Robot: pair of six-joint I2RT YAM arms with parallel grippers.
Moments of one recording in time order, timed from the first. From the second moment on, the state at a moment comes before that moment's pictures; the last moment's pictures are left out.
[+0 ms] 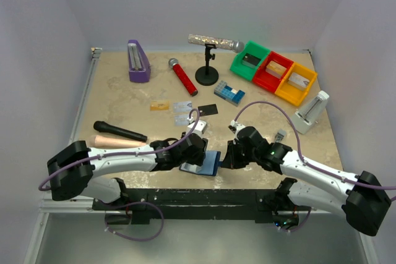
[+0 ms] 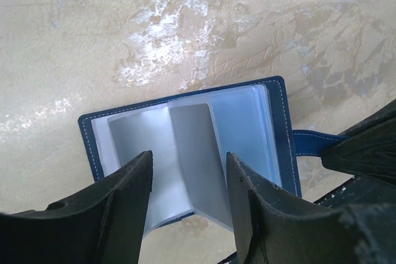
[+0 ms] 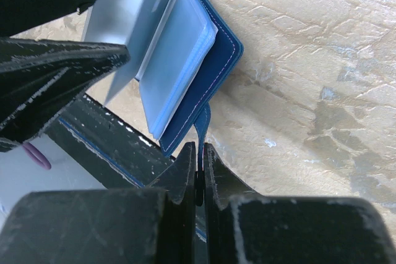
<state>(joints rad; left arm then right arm) -1.15 1.37 0.72 -0.19 -0.33 -0.67 0.83 0.99 0.49 -0.36 -0.18 0.69</state>
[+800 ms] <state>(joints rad) -1.09 1.19 0.57 -0.26 -0.42 -0.69 0.83 0.92 0.51 -0.49 -0.12 0.67</state>
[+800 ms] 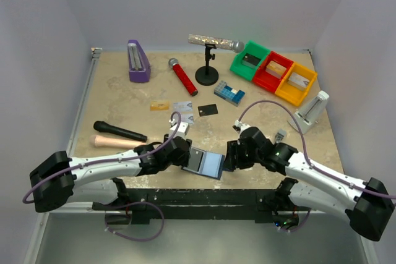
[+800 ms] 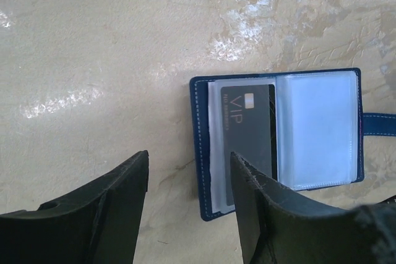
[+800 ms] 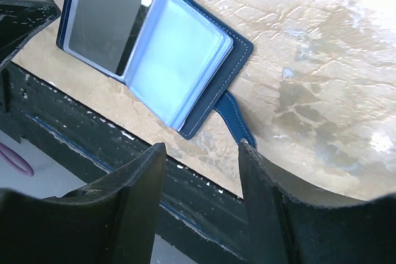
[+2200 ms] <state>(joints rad) -0.98 1.19 0.33 0.23 -0.20 -0.77 0.83 1.49 0.58 0.11 -0.36 0.94</state>
